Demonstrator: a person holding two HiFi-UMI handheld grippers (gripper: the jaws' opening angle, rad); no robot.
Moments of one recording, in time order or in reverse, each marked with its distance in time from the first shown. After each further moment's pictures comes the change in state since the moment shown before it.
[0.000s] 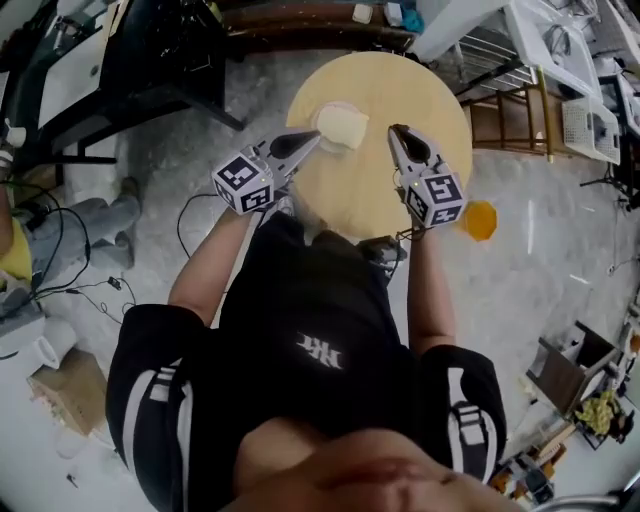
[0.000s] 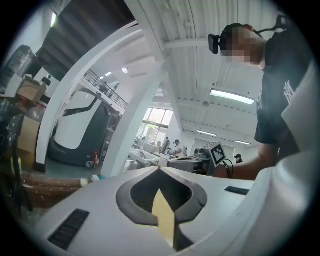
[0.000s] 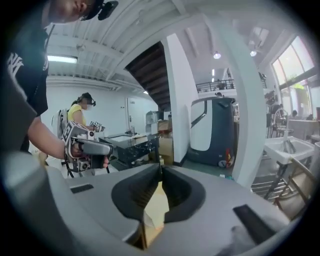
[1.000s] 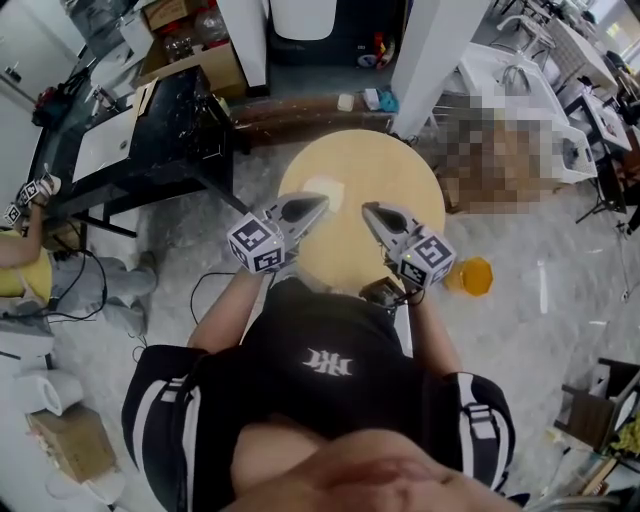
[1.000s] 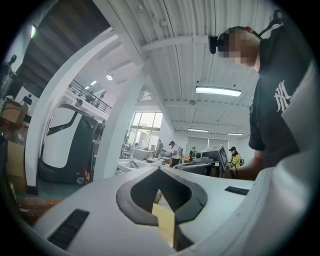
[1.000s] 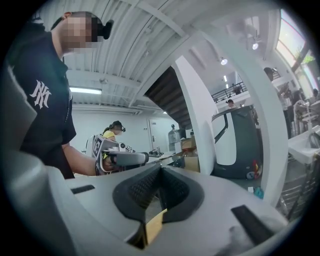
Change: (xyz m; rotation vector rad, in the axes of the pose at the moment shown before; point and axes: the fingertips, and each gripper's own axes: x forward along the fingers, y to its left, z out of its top) left arm 0.039 -0.109 0.064 0.158 -0.043 -0.059; right arm -0.105 0.053 0.056 0.029 -0.220 0.298
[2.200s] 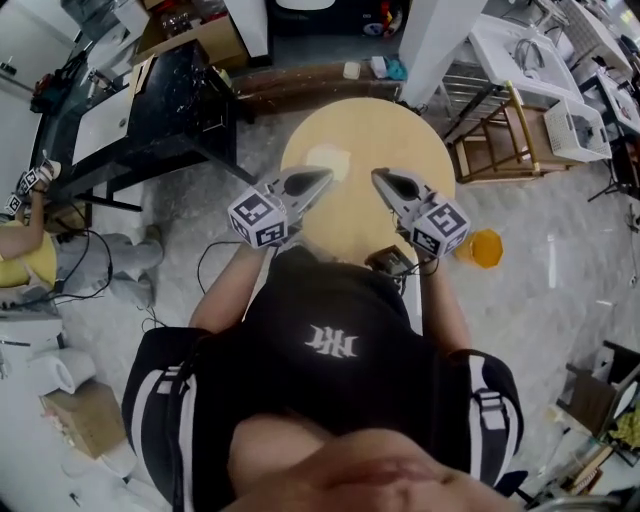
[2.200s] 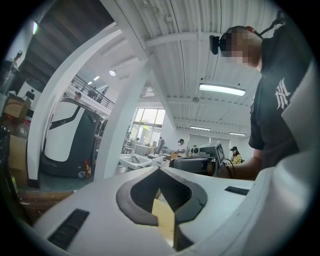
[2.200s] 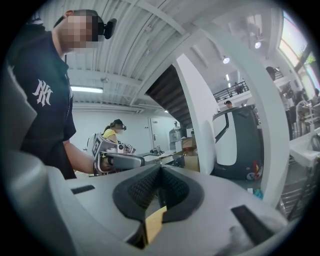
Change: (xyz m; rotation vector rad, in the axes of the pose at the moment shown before) left arm 0.008 0.005 -0.012 -0.026 0.039 0.014; right arm -0.004 -0.022 0.005 -0.027 0.005 0.019
